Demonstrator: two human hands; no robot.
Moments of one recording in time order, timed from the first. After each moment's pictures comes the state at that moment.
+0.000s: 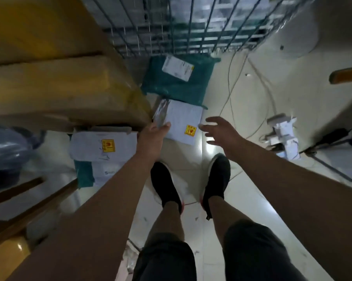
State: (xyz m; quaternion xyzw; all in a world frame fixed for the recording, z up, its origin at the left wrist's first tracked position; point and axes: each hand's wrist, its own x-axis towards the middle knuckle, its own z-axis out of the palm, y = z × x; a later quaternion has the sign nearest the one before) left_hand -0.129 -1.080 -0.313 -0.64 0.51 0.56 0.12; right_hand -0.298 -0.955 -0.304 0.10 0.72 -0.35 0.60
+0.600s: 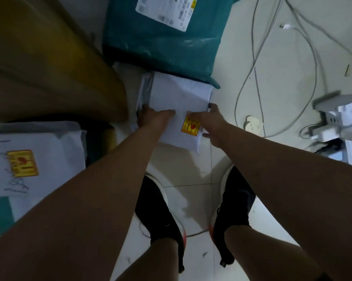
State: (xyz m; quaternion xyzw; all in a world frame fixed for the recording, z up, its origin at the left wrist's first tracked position) left_hand -0.153 -1.081 -0.621 -0.67 0.46 0.58 0.11; right_hand -0.275 -0.959 -0.625 0.15 0.74 -0.37 0.55
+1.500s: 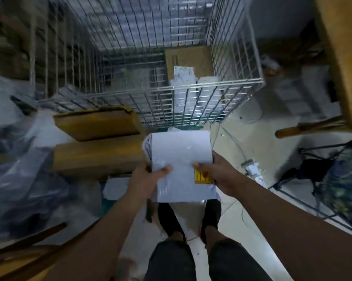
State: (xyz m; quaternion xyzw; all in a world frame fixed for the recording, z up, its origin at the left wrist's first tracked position) left_hand -0.109 -1.118 -0.008 -0.59 0.51 0.62 0.05; right_hand -0.289 -0.972 0.004 0.01 0.65 -0.48 0.59
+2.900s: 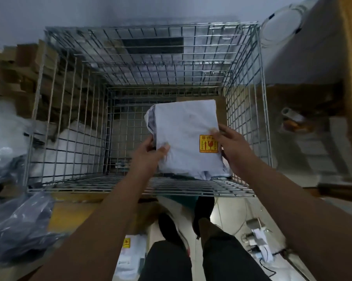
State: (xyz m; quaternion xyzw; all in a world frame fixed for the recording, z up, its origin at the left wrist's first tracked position) left_hand -0.395 -1.363 0.030 -0.58 0.48 0.66 -0.08; right_hand -0.605 -1.237 -0.002 0.01 0.69 -0.53 0.50
